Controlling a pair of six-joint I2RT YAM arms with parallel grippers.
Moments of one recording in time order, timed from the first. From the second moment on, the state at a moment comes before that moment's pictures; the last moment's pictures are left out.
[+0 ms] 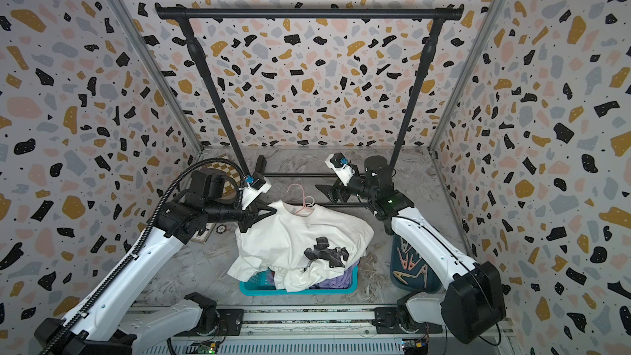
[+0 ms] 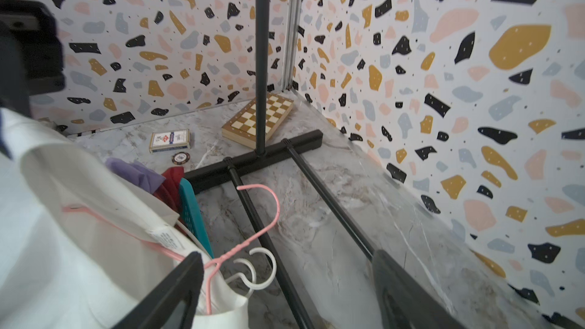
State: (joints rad) left arm -0.41 1.07 1.12 -0.77 0.68 0.31; right arm 0.46 1.32 1.05 -0.04 -0.57 -0.27
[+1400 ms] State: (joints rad) left arm -0.45 1.06 1.11 -0.77 0.61 0.33; right arm 0.63 1.59 1.08 -0.21 -0.56 -0.49
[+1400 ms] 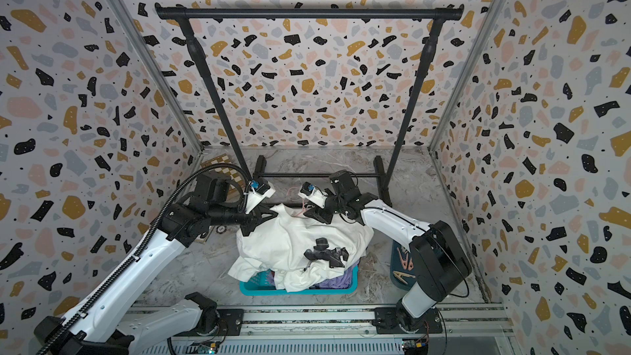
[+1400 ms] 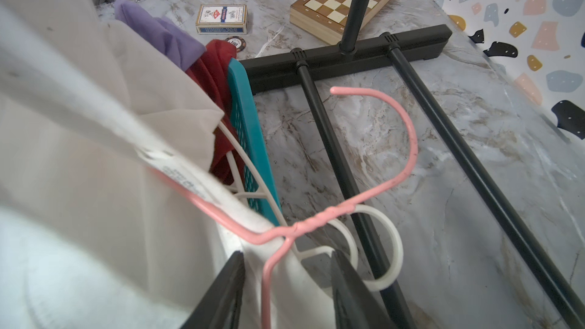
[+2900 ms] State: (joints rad) left arm -0.46 1.10 1.11 -0.78 0.56 0.33; right arm 0.74 1.37 1.04 -0.11 -0.19 -0.50
